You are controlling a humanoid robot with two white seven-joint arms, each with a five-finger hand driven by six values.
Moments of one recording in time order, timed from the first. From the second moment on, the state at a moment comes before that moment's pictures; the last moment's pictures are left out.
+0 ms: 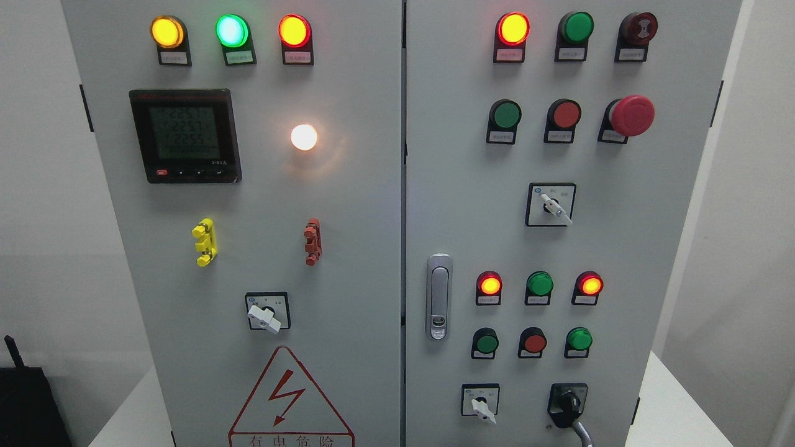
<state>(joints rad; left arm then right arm) 0.05 -0.07 -0.01 -0.11 0.03 -0.03 -0.03 0.04 0.12 0.02 -1.66 -0.08 -0.28 -0.01</state>
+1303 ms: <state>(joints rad) 0.05 -0.07 -0.01 -0.11 0.03 -0.03 -0.03 0.04 0.12 0.05 -1.66 -0.08 -0.27 -0.03</state>
